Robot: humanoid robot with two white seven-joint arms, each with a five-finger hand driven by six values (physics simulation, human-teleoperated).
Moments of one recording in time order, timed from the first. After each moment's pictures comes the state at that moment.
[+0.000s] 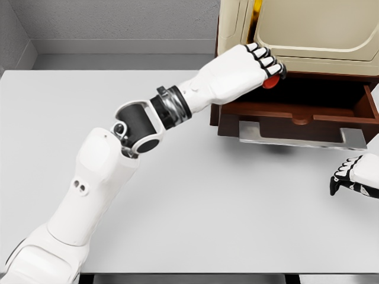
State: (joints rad) left arm -0.63 0.00 -0.50 -1.56 -1.11 -0.47 -0.25; right arm 0.28 -1.38 0.16 -1.75 0.17 -0.61 0.09
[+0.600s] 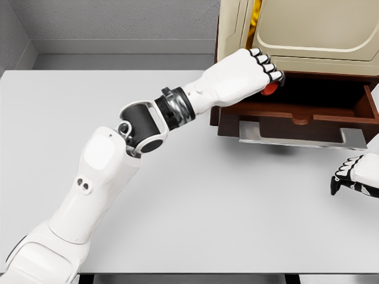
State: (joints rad) left arm -0.64 0.00 -0.52 -1.54 -1.12 -0.47 -0.25; right arm 0.28 -1.39 0.16 -1.75 0.17 -0.61 0.09
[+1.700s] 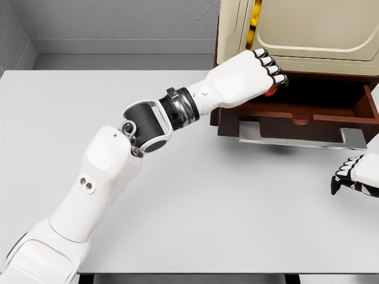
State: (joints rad) left arm -0.66 0.00 -0.54 -1.53 -1.18 -0.46 -0.25; right arm 0.28 -1.39 0.16 -1.75 0.17 -0.61 0.09
